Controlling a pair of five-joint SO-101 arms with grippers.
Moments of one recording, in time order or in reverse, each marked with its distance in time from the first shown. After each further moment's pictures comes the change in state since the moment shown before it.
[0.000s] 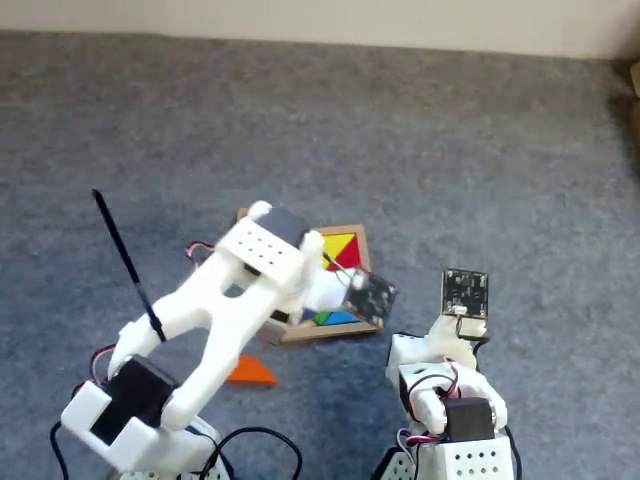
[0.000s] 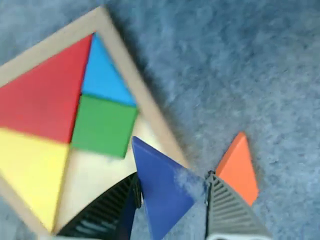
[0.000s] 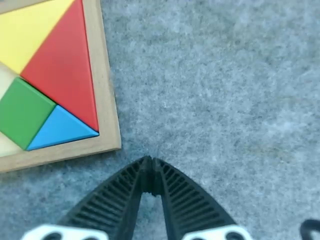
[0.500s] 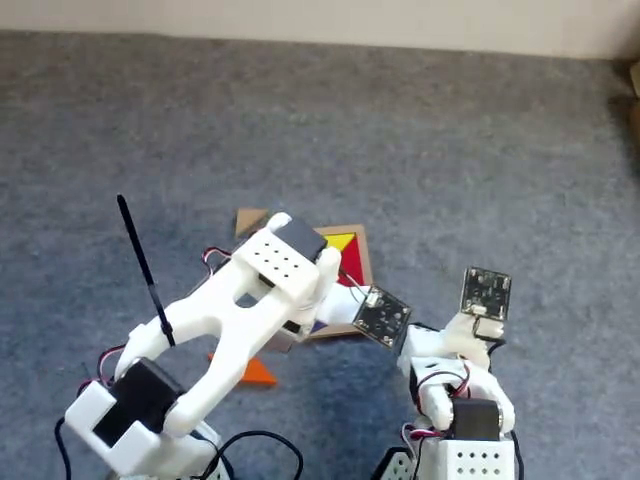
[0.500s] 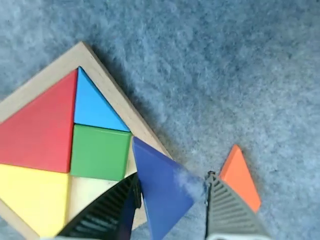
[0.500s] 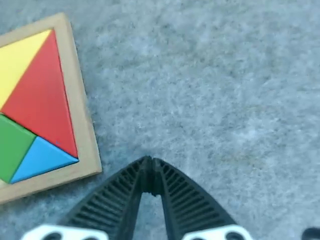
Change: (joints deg) left arm 4.3 0.0 0.5 -1.4 -0.6; right arm 6.5 0.0 0.0 -3.1 0.0
